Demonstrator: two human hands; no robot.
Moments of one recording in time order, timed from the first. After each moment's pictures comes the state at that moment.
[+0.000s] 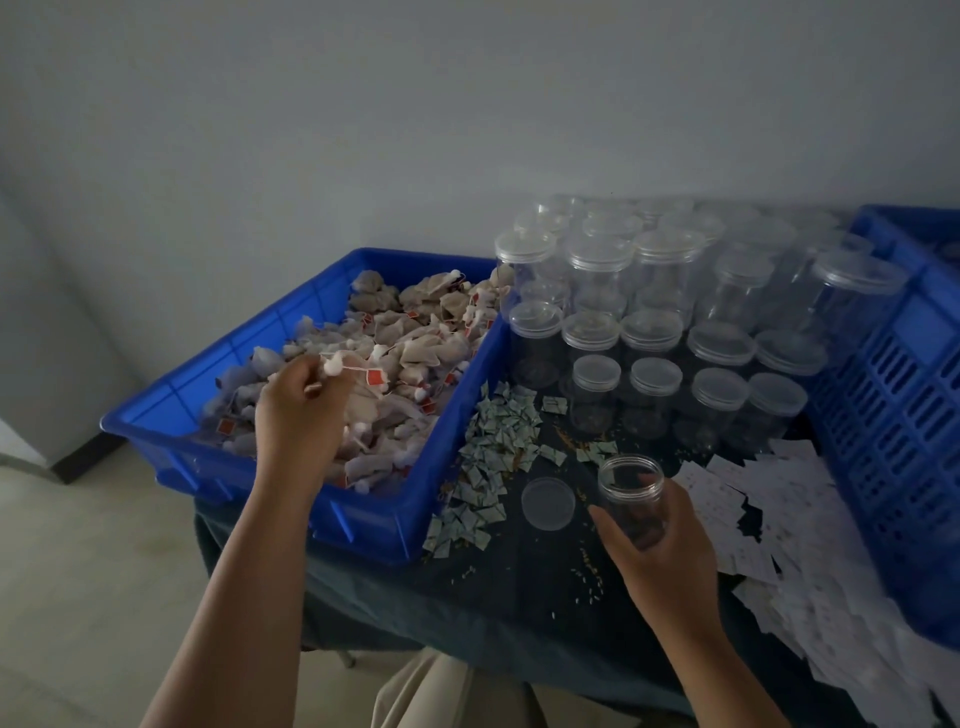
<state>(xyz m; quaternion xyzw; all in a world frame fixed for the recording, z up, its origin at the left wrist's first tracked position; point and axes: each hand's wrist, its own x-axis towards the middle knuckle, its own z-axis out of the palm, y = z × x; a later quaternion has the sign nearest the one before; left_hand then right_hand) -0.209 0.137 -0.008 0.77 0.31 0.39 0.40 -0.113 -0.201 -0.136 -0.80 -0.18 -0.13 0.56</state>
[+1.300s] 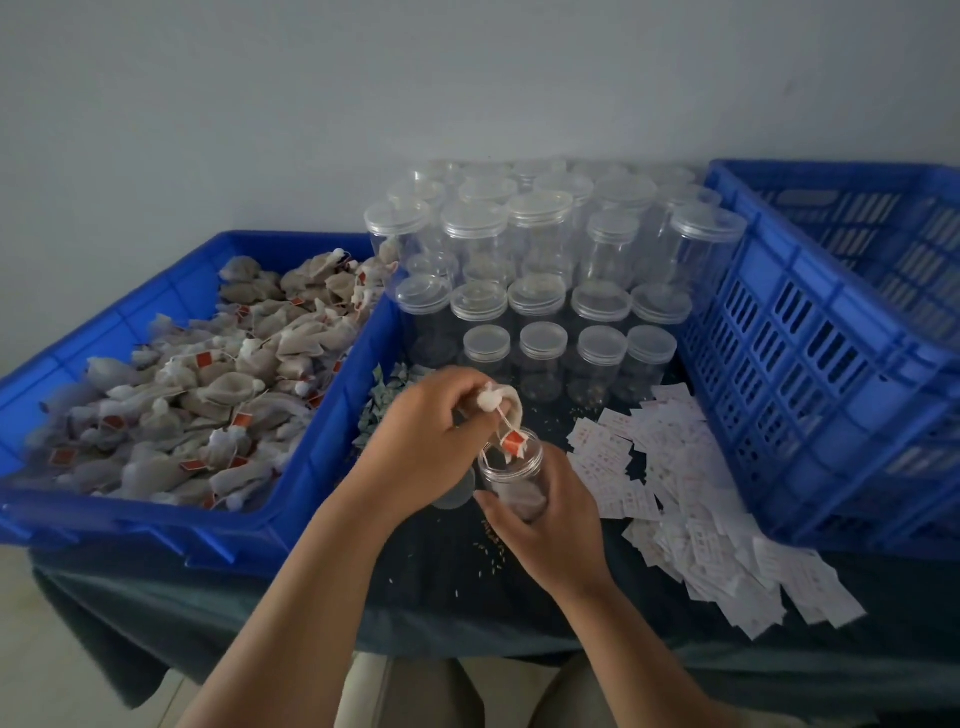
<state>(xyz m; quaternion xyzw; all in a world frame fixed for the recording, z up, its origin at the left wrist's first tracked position) -0.137 -0.031 -0.013 0.91 -0.05 0.17 0.38 -0.113 -0.203 -0.136 -0.79 -0.23 -0.15 0.55</state>
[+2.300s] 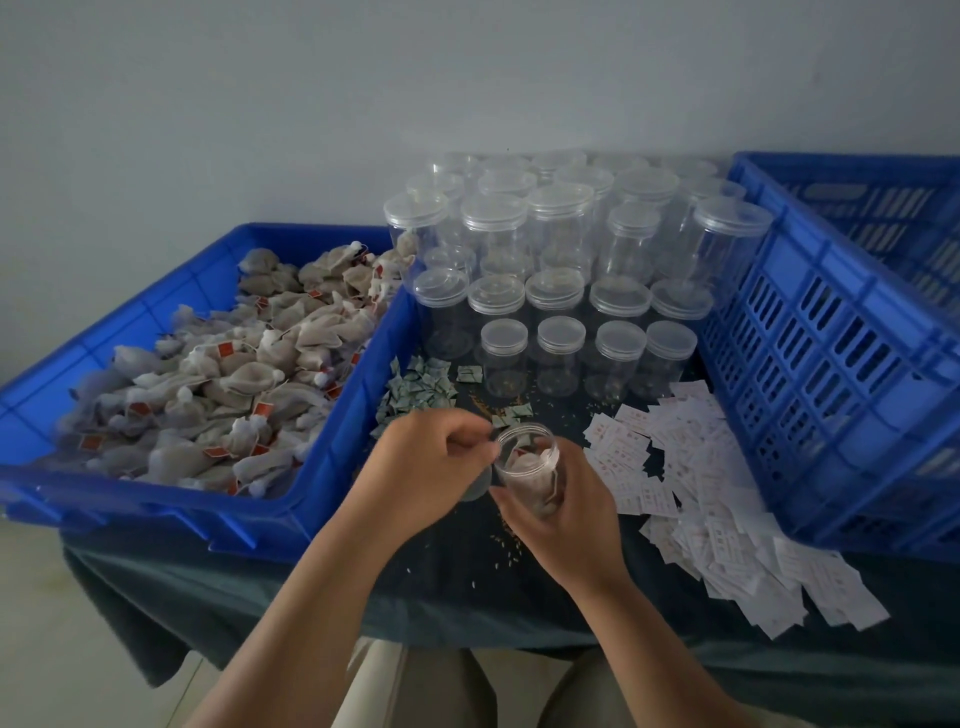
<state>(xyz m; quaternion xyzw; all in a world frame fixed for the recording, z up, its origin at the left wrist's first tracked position) -0.160 -0.017 -0.037 0.93 0.06 0.09 0.35 -0.113 -0.201 -0.139 -0.80 -0.23 -0.15 0.53</state>
